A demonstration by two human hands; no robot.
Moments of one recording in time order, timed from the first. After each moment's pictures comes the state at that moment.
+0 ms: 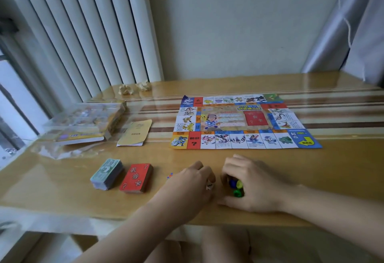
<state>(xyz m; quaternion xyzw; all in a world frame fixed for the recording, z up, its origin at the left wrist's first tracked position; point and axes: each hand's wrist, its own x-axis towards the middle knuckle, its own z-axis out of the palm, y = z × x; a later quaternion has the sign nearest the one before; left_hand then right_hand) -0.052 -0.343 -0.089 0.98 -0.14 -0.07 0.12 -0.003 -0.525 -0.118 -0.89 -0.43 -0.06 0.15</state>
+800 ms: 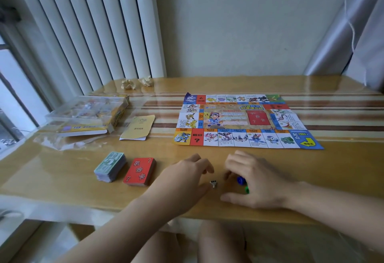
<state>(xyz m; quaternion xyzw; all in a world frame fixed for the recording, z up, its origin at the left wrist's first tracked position) -0.061 -0.328 -0.080 0.98 -0.15 -0.02 0.13 -0.003 -0.524 -0.113 -0.87 -0.46 -0.07 0.16</state>
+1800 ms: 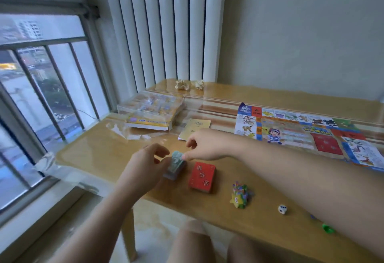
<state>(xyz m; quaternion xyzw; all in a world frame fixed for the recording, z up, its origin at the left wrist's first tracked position) -0.080 -0.151 -0.090 0.92 0.18 0.14 0.31 0.027 -0.286 -0.038 -0.89 -0.41 0.17 0.10</state>
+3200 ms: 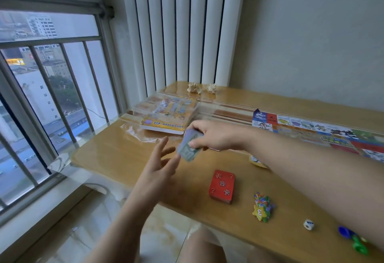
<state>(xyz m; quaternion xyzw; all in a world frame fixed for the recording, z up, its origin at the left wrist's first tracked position) -0.088 -0.141 -0.106 0.70 0.15 0.20 0.67 0.034 -0.252 -0.018 -0.84 -0.41 0.24 0.24</state>
